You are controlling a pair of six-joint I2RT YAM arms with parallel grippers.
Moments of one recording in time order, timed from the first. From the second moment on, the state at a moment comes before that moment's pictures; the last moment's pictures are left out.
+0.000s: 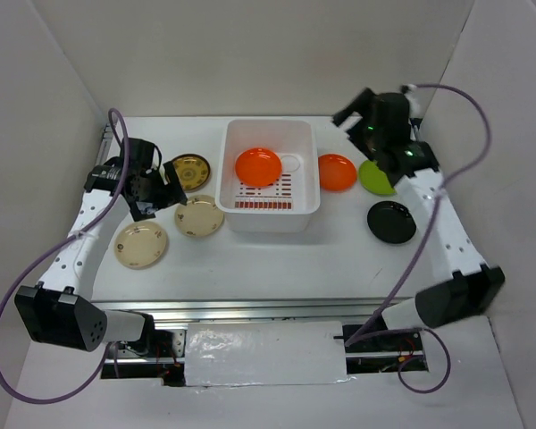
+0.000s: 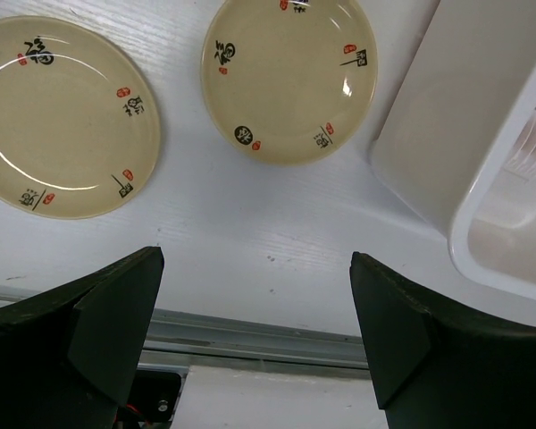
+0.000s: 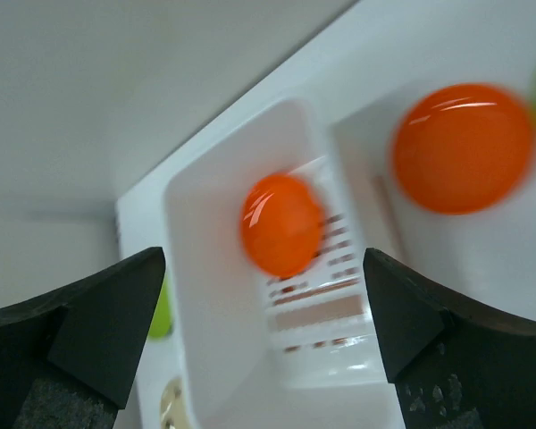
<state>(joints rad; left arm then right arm) -0.13 1.32 1.34 -1.05 -0.05 -0.56 0.31 1.50 1.66 -0.60 0.19 0.85</state>
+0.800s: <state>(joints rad) -0.18 1.30 1.35 -1.03 -0.04 -0.53 -0.40 1.19 0.62 -0.39 0.06 0.99</state>
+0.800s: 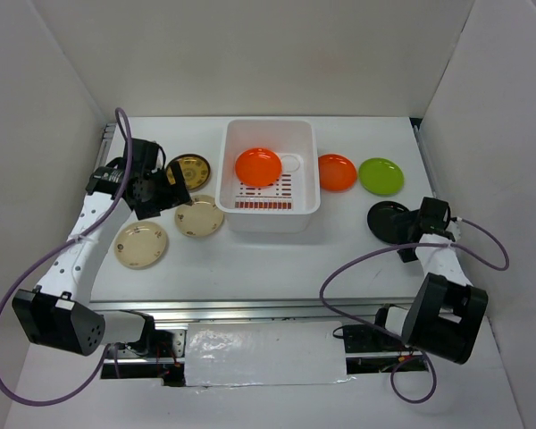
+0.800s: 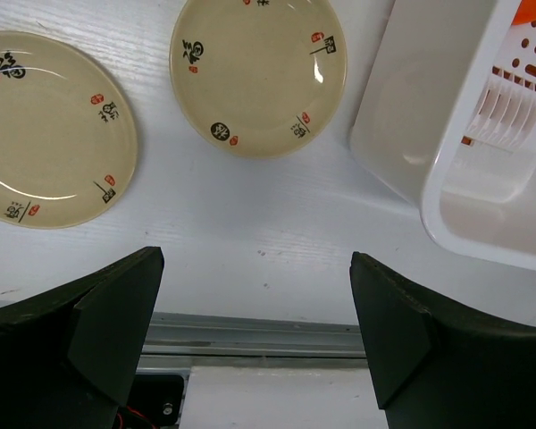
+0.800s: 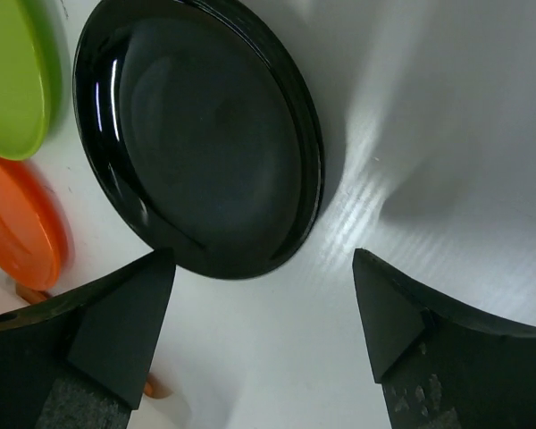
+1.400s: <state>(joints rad) -0.11 1.30 1.37 -1.04 -0.01 -0.50 -0.40 1.41 0.60 -0.17 -0.04 1.06</state>
